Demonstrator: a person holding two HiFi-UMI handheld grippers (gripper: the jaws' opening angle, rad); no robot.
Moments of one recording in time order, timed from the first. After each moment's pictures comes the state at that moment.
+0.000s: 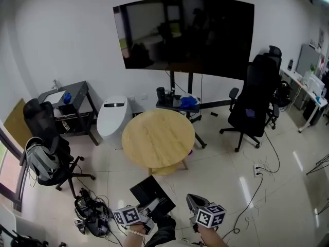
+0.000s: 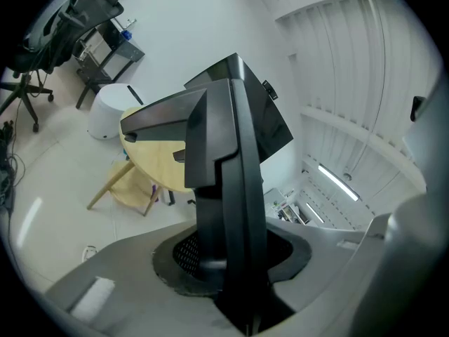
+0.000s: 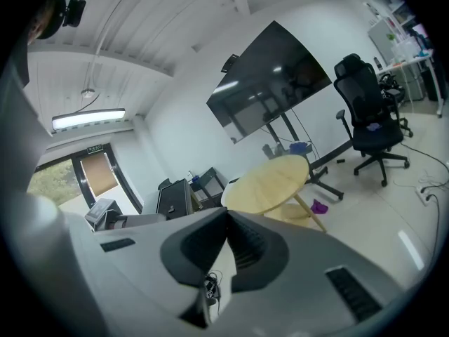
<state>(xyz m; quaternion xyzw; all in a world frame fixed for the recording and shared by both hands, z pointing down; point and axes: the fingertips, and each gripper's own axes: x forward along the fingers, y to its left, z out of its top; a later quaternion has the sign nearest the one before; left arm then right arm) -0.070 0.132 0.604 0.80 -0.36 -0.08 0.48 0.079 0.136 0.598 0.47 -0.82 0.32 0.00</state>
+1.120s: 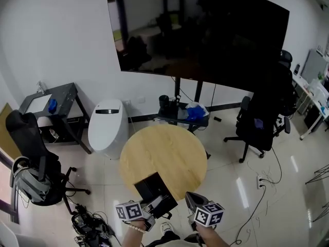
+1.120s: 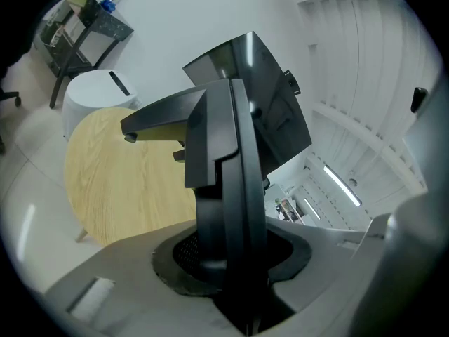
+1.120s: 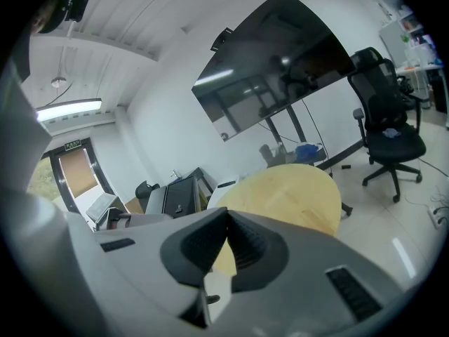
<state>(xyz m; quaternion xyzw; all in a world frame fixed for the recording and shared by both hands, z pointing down) -0.096 -0.125 0.617 0.80 -0.32 -0.04 0.50 0.029 -0.115 0.598 0.49 -0.81 0.32 0.04</state>
